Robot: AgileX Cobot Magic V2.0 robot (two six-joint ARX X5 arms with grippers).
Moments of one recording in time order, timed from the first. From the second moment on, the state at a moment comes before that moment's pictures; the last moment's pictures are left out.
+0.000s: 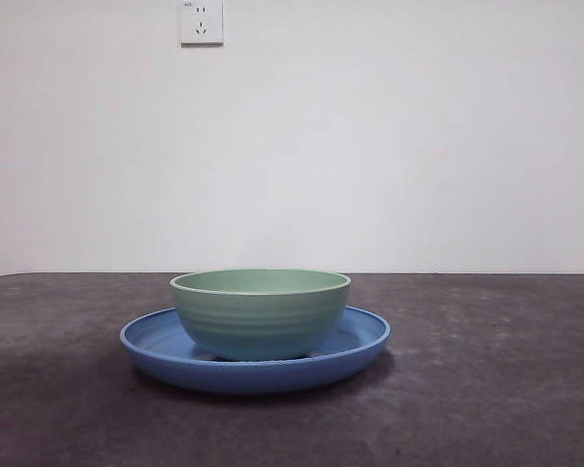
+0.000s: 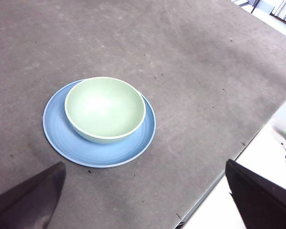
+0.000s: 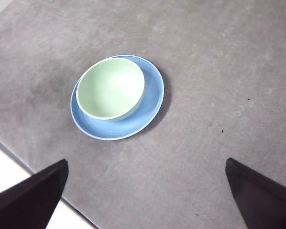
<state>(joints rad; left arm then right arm) -0.75 0.50 0.84 -0.83 0.13 -0.15 0.29 0.76 1.15 -1.11 -0.37 -0.01</state>
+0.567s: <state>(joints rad) -0.75 0.50 0.84 -0.83 0.13 -0.15 0.29 0.59 0.98 -1.11 -0.50 -0.03</state>
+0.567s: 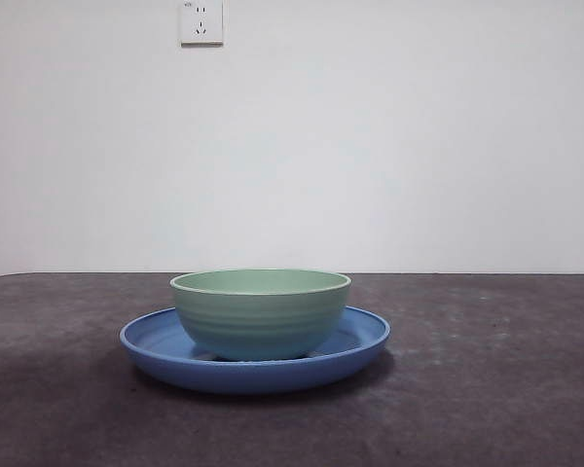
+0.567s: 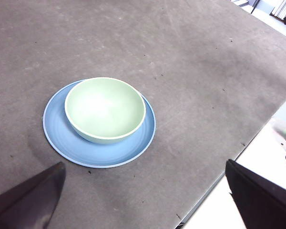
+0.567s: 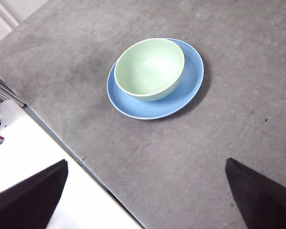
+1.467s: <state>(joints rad) -0.74 0.50 0.84 -0.83 0.13 -0.15 0.29 0.59 0.98 -1.08 -0.50 -0.03</state>
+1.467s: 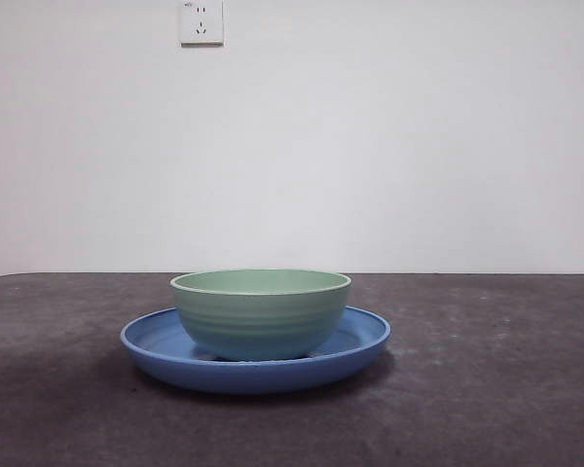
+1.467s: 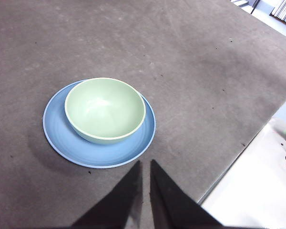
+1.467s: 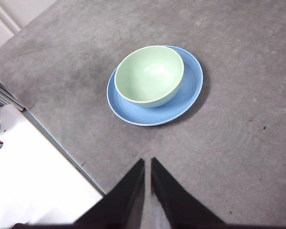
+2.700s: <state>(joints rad) -0.01 0.05 0.04 -0.20 0.03 -0.01 0.29 0.59 0.98 -1.08 -0.50 -0.03</state>
